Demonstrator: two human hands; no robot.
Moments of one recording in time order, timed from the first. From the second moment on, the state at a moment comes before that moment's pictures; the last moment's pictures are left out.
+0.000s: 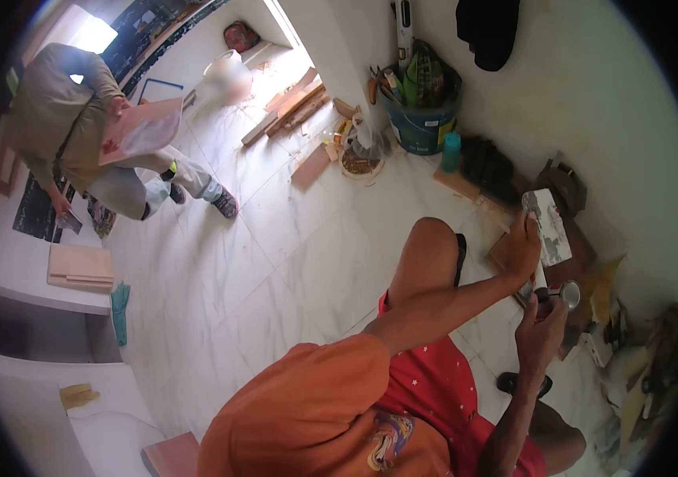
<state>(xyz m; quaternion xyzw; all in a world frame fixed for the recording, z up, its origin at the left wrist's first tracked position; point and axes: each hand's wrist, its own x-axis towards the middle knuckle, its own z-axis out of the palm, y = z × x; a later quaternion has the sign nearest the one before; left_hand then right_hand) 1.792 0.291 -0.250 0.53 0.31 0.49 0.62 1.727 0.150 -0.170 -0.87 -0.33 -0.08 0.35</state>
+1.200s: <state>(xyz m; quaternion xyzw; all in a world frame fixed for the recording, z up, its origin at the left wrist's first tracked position) 1.808 0.283 -0.223 0.43 0.28 0.39 0.76 1.774 0.080 -0.131 -0.91 -0.14 0.11 0.37</state>
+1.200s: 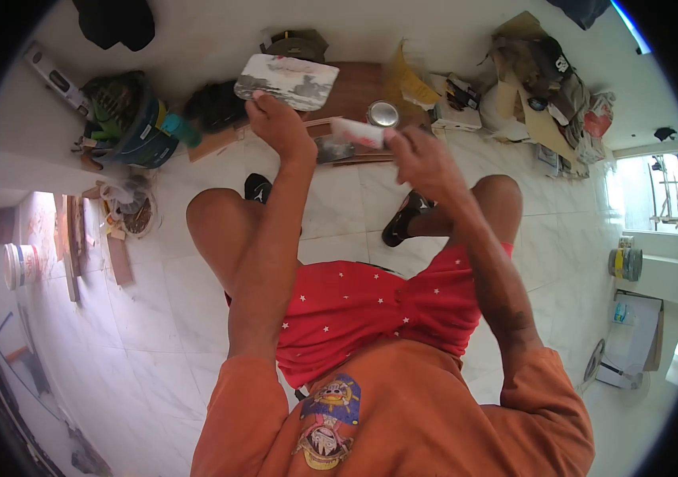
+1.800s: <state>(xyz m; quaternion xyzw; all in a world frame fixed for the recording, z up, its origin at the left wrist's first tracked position) 1.743 0.347 -0.204 0.45 0.27 0.32 0.79 1.976 0.010 -0.402 -0.68 0.23 0.20 0.67</state>
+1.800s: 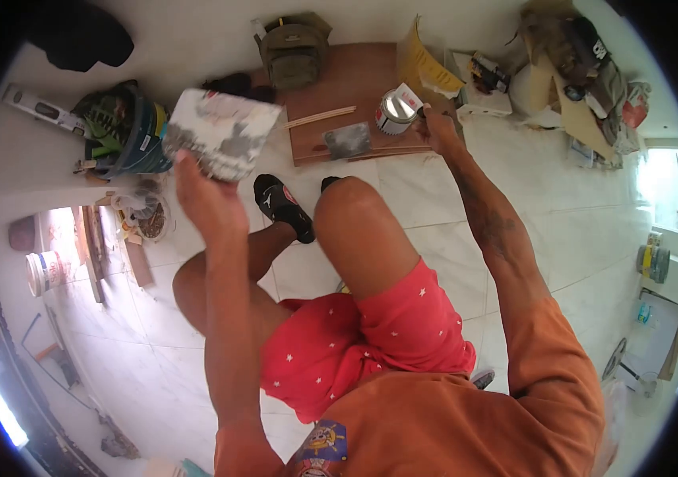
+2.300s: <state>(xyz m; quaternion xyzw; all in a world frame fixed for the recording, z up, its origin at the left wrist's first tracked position) 1.672 0.407 -0.235 0.49 0.35 0.29 0.74 1.921 0.003 -0.494 -0.78 0.17 0.27 0.54</state>
